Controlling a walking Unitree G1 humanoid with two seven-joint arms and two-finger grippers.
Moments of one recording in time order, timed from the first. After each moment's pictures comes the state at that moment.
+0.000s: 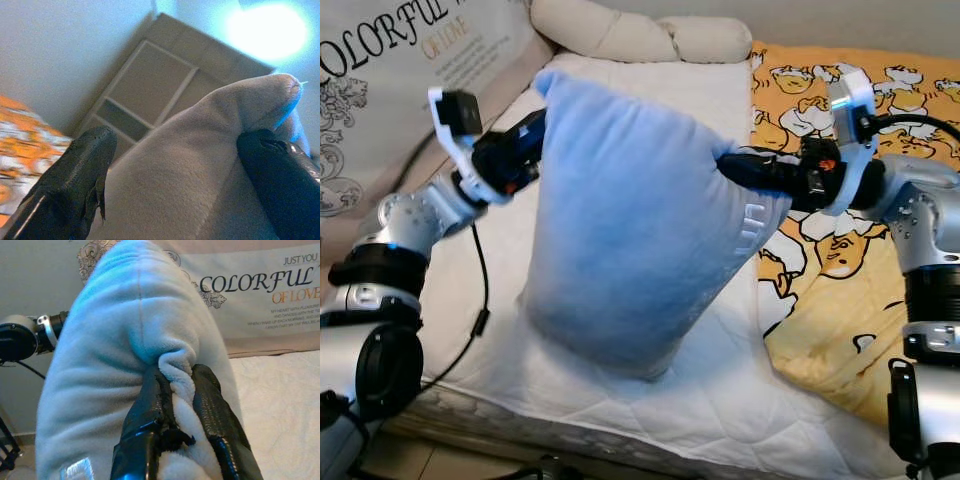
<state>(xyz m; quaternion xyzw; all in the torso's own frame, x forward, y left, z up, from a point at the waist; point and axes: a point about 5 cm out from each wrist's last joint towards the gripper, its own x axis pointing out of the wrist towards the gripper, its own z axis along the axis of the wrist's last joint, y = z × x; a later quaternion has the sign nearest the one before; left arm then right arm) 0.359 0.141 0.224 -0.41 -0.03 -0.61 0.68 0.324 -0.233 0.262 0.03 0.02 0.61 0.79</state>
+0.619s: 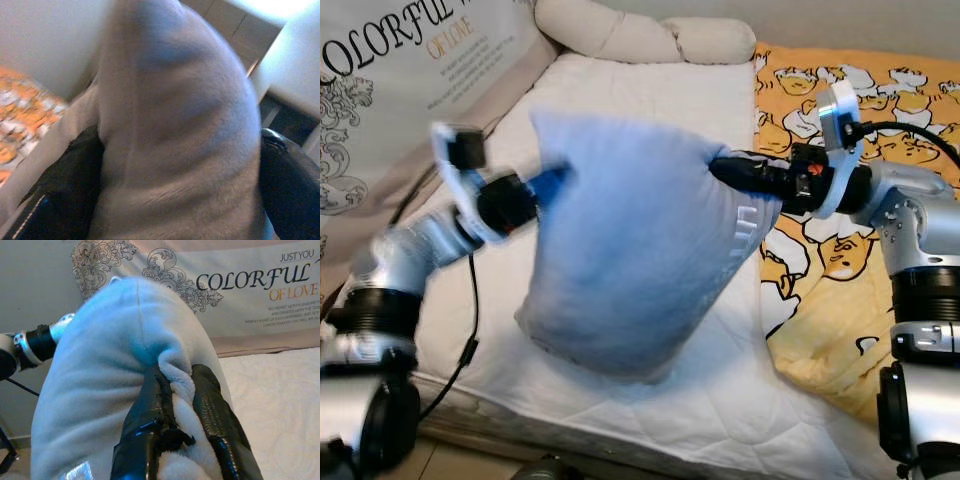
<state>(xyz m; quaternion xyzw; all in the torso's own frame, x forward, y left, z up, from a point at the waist) 0.332 0.129 0.193 -0.31 0.02 -0.64 0.71 0.329 -0.229 0.253 0.03 0.02 0.60 0.80</state>
